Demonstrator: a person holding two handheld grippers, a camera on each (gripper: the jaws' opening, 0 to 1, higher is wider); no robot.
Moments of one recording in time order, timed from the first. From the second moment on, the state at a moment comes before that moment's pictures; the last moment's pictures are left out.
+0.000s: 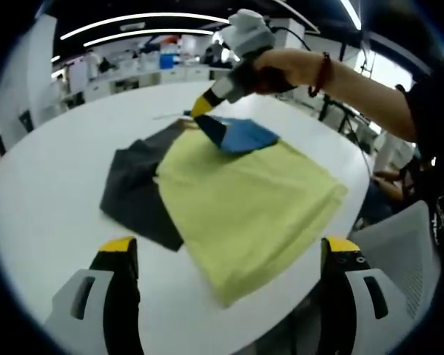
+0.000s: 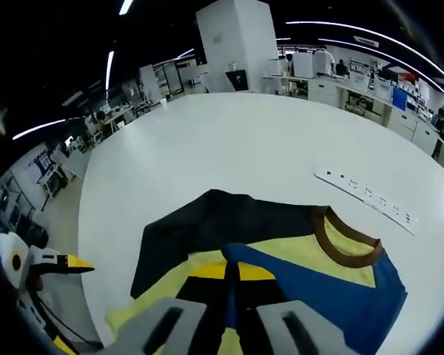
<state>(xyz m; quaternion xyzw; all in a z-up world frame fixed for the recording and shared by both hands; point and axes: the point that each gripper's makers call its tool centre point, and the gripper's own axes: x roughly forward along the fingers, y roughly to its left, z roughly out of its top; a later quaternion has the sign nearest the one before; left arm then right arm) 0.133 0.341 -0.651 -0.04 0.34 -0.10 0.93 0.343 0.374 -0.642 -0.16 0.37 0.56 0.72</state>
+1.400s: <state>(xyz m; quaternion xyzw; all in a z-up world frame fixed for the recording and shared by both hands) 0.132 0.348 -0.661 -0.06 0.35 -0.09 0.93 0.327 0.401 -0.723 -0.07 0.43 0.55 0.71</state>
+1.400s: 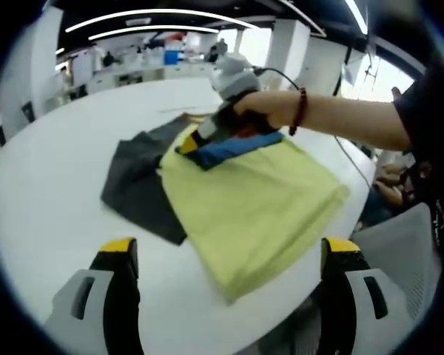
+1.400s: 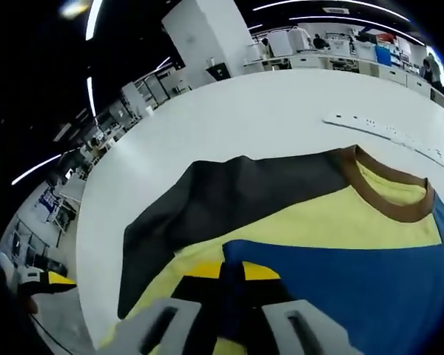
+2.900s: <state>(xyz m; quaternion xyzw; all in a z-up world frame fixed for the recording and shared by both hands) 0.142 0.348 -0.644 -0.04 0.33 -0.08 0.94 0.399 0.293 -0.685 -0.13 0.39 0.48 0.78</state>
